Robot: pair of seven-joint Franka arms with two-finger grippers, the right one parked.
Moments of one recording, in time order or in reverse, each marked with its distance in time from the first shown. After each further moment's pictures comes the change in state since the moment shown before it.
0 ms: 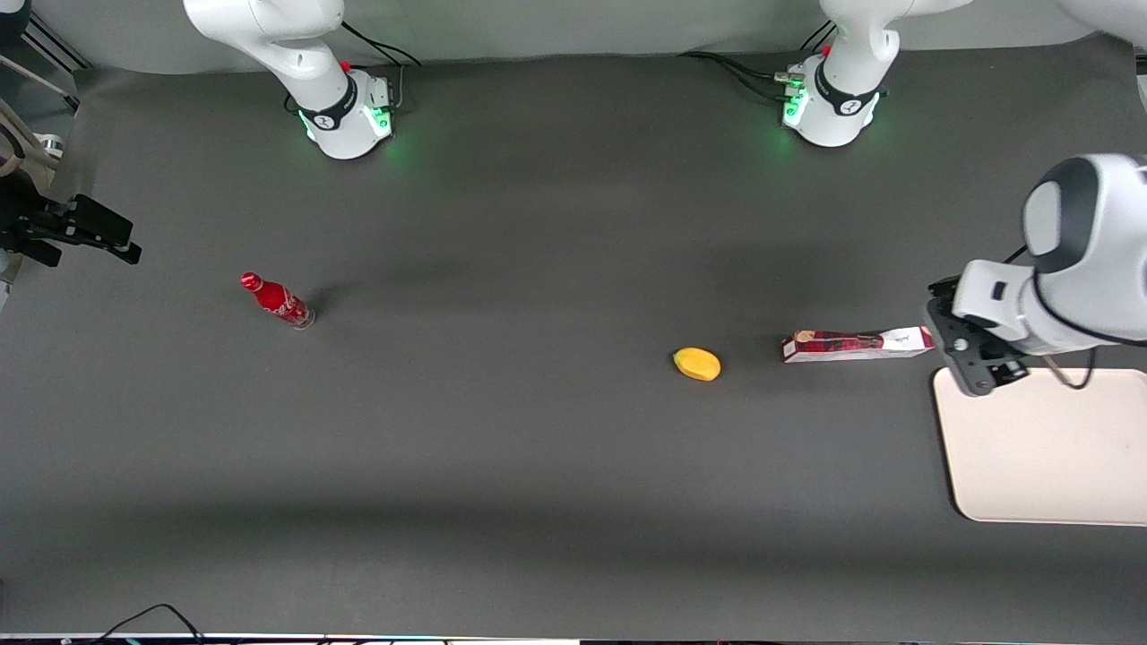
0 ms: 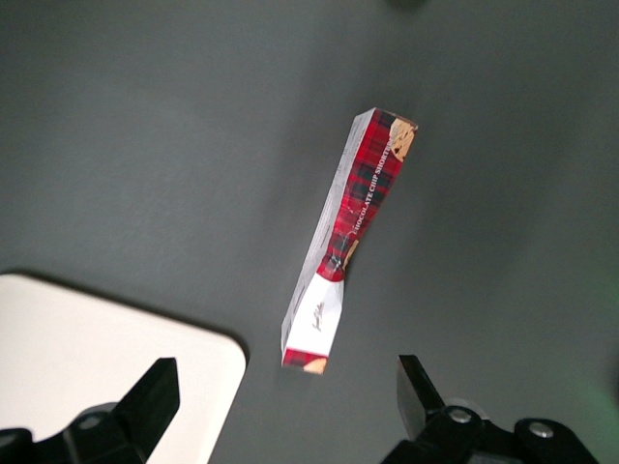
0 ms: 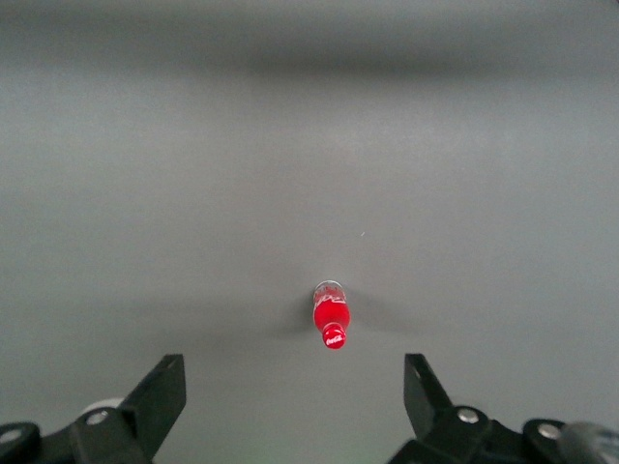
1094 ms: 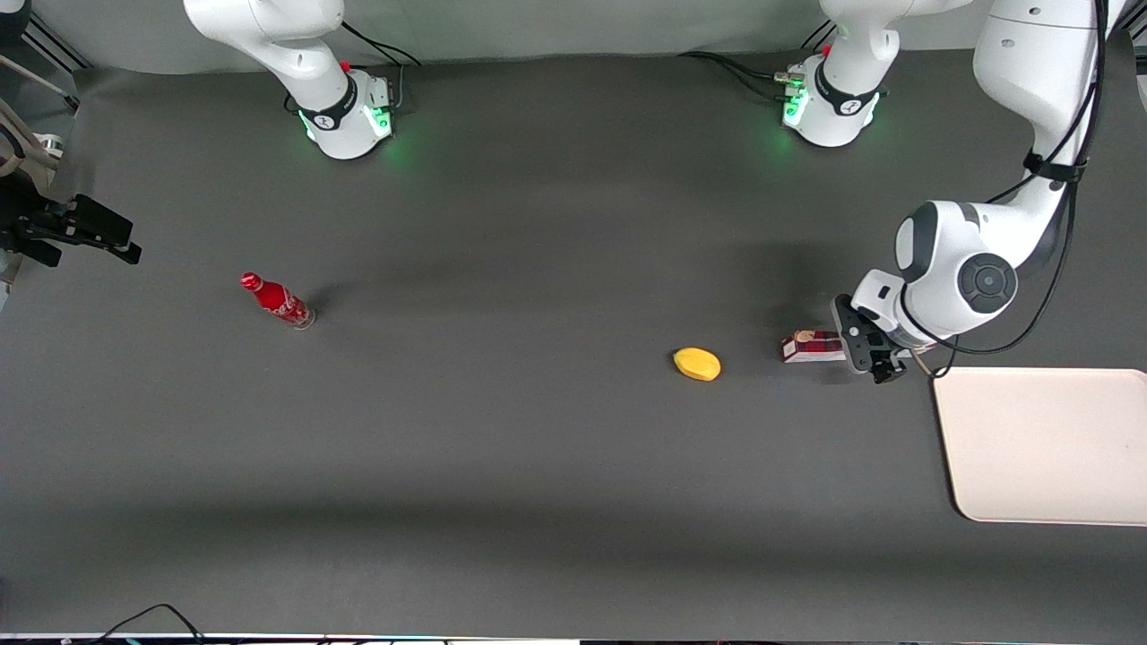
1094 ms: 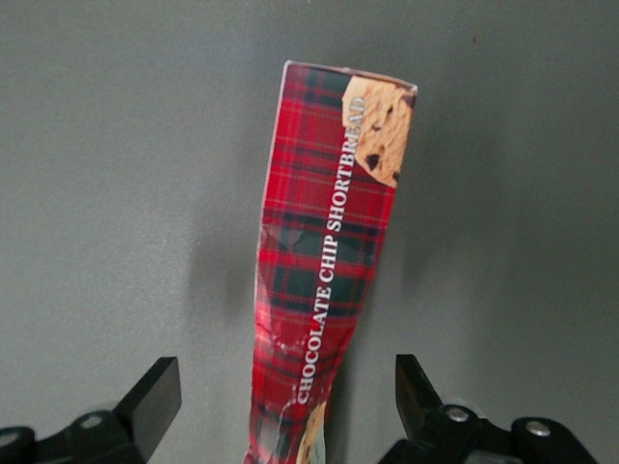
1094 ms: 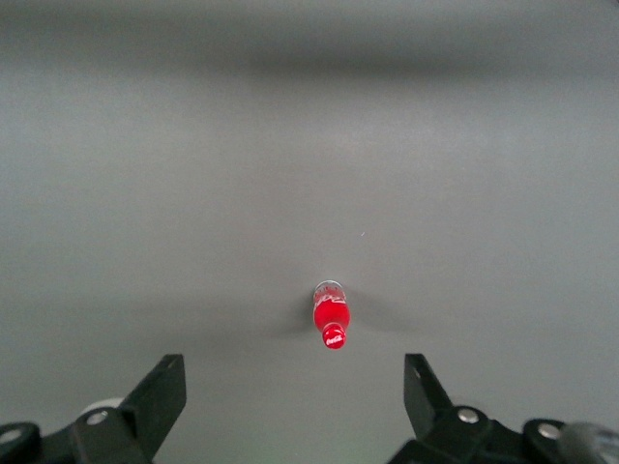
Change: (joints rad) arm -0.002 0.089 -0.030 -0.453 -0.015 0.625 0.154
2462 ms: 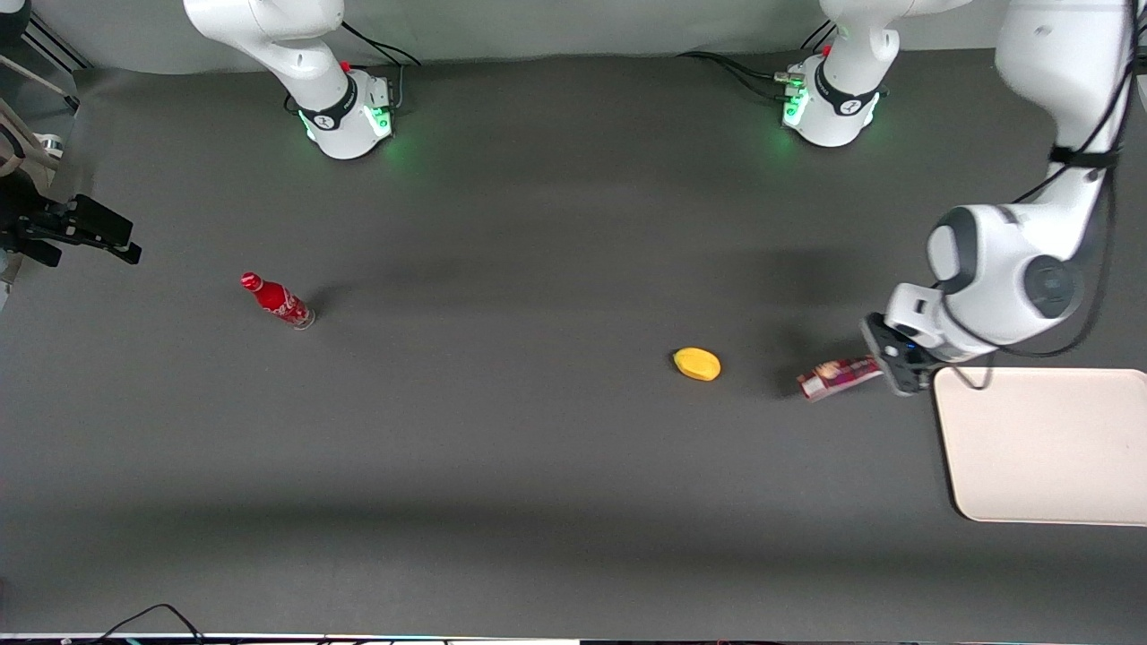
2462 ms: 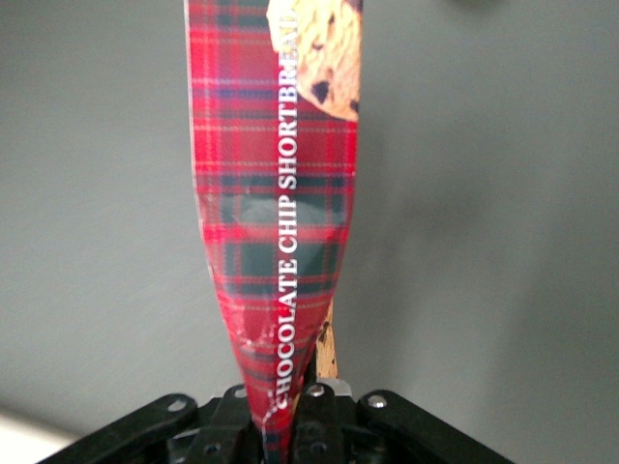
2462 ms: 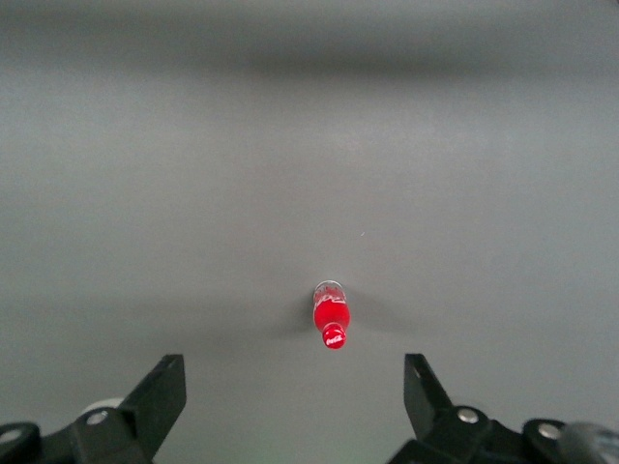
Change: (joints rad) arm 0.014 -0.028 0.038 0.121 -0.139 -0.074 -0.043
